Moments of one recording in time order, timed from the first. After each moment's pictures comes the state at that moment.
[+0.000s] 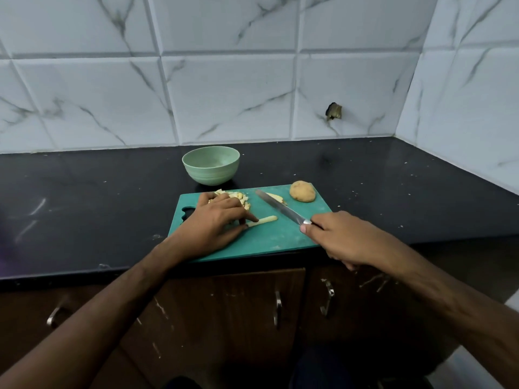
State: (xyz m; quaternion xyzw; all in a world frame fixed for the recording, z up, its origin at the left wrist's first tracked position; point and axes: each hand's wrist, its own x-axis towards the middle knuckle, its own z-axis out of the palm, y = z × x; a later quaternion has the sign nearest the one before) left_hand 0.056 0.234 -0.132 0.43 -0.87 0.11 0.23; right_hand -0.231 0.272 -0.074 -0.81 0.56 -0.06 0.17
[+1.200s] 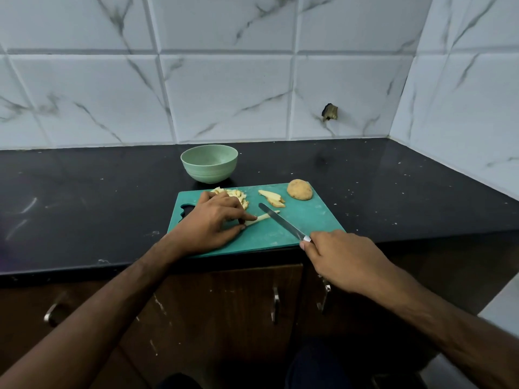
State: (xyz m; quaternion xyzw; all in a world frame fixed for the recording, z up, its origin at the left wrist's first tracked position) left_hand 0.057 0.239 -0.127 0.41 -0.88 0.07 0.23; right_hand -0.223 0.309 -0.096 -0.81 0.59 -0.03 0.02
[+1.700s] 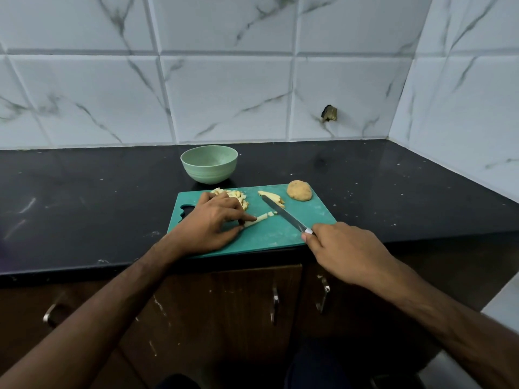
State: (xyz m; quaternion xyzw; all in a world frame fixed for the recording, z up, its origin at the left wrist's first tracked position) left_hand 0.058 0.241 -0.127 0.40 -0.88 0.06 0.23; right_hand -0.225 0.300 -0.092 -0.80 0.59 -0.04 0.01
